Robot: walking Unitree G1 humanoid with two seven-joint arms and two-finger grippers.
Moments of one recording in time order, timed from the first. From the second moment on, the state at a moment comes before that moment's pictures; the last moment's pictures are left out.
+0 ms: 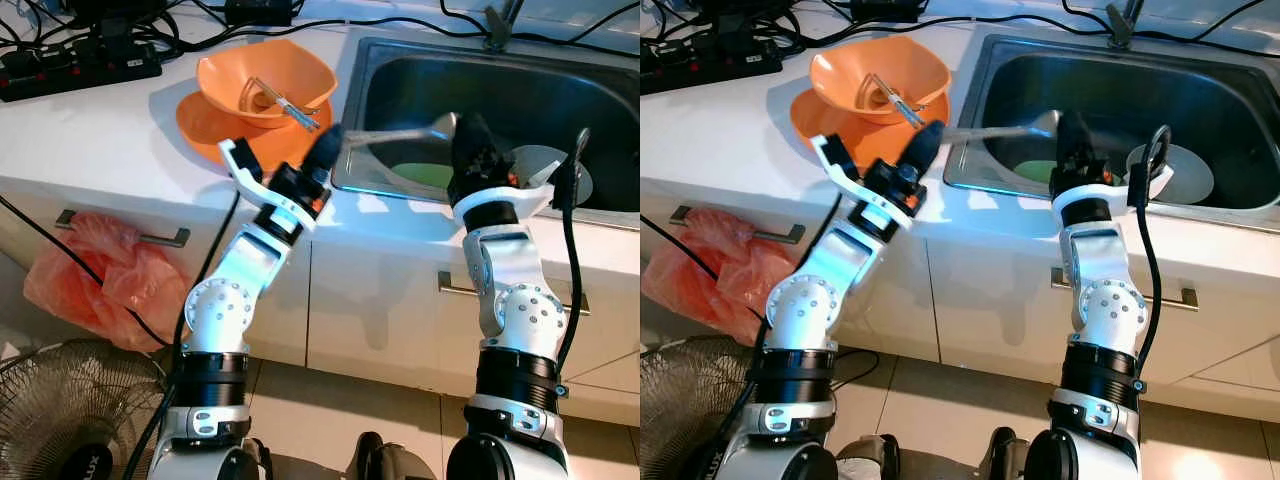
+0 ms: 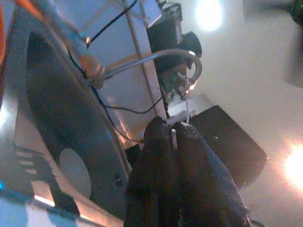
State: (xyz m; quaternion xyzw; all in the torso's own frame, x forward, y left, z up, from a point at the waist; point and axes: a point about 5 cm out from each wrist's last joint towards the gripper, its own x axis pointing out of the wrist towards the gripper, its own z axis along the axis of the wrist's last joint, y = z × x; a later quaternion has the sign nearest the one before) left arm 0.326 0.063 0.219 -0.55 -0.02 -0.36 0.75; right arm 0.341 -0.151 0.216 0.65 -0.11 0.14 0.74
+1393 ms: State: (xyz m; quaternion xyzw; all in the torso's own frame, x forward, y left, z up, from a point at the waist) left arm 0.325 0.039 0.191 -0.49 0.06 -0.35 0.80; right arm 0.345 -0.160 0.228 0.67 -0.15 0.13 0.72
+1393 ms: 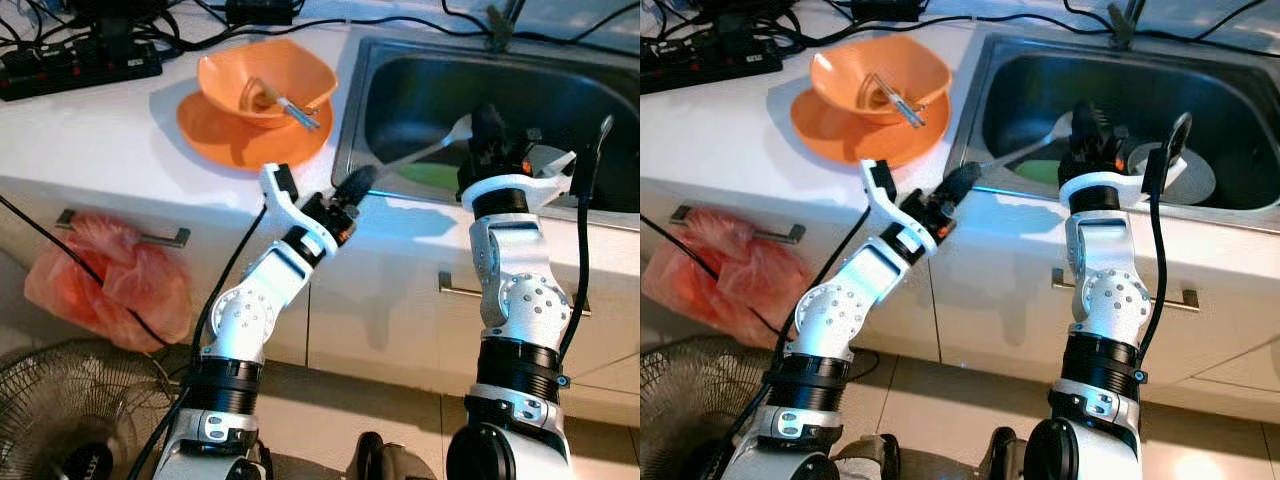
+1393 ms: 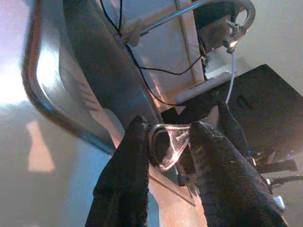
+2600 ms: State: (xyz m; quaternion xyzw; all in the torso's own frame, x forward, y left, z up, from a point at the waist) left arm 0.328 0.038 0.200 0.00 -0.01 -0.32 0.95; right arm 0.361 -0.202 0.257 0.50 -0.23 0.02 0.83
